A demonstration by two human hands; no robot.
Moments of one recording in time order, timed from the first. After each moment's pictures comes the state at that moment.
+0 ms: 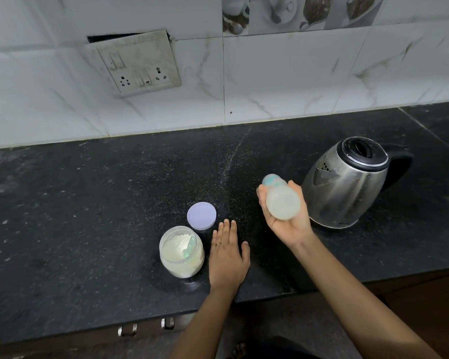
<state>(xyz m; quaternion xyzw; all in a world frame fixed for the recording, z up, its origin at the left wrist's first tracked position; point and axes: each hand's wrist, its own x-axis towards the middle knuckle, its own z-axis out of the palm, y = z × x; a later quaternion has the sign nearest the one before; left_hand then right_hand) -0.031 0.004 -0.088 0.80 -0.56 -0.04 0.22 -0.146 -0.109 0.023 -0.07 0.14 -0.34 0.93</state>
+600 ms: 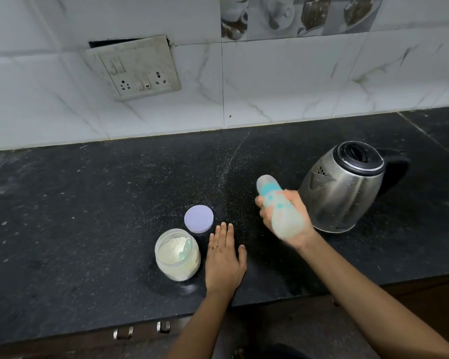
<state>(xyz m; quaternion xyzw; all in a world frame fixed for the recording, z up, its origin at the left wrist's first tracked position) -0.031 0.003 -0.090 0.80 -0.56 -0.04 0.22 -0.154 -0.118 0.028 -0.11 0.21 -0.28 0.93</state>
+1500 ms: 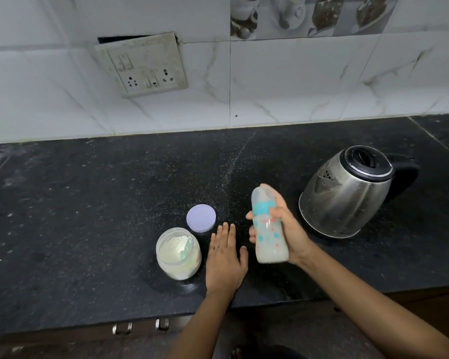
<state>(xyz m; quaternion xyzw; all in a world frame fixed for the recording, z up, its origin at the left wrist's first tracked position) -0.032 0.003 -0.088 0.80 -0.55 -0.04 0.23 -0.145 -0.088 0.035 -0.30 0.31 -0.31 0.85</state>
